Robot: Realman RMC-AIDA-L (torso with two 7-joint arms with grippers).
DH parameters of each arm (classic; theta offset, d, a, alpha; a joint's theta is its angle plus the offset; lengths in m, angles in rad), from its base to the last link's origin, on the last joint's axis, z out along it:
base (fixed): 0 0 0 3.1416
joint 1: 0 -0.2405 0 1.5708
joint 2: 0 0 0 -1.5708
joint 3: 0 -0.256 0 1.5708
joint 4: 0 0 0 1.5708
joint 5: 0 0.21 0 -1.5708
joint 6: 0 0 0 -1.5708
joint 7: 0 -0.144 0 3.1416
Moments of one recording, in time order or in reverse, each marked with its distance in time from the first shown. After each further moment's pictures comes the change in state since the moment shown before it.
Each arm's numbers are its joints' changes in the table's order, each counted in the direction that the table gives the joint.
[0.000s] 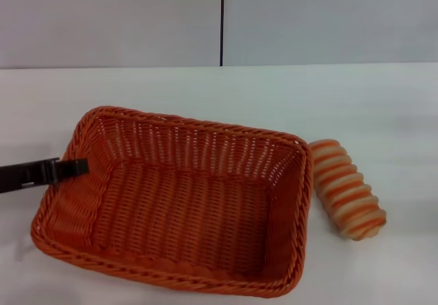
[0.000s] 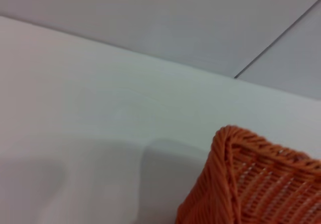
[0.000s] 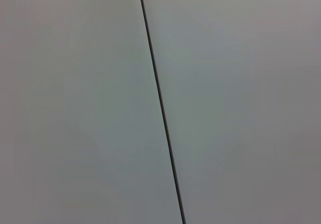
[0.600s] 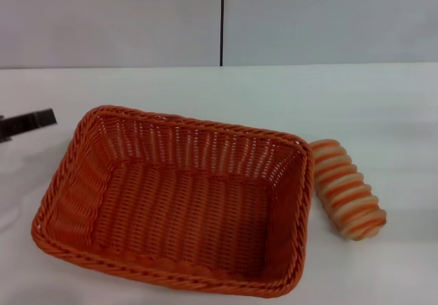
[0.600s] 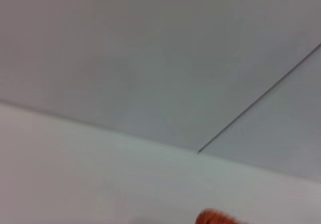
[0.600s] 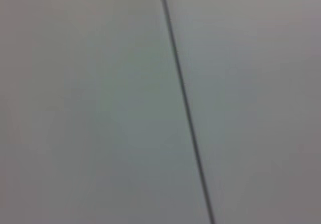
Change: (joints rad) left arm 0.085 0.001 0.337 -0.217 -0.309 0.132 -0.329; right arm 0.077 -0.009 0.001 -0.097 -0.150 0.024 -0.099
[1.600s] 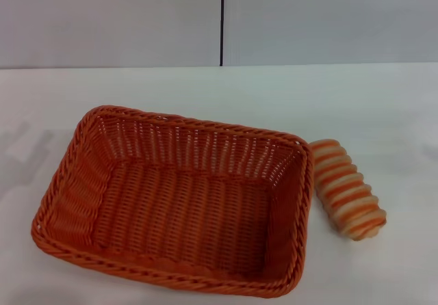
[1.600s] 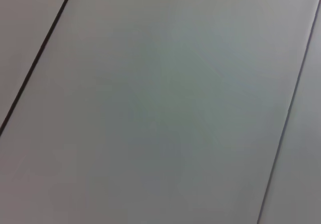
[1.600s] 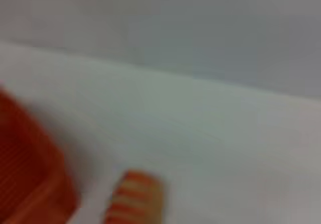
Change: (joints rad) left arm 0.198 0.002 0.720 -1.031 -0.336 0.420 -1.296; right arm -0.247 -0.173 -0.344 -0.889 -1.940 -0.345 -1.524
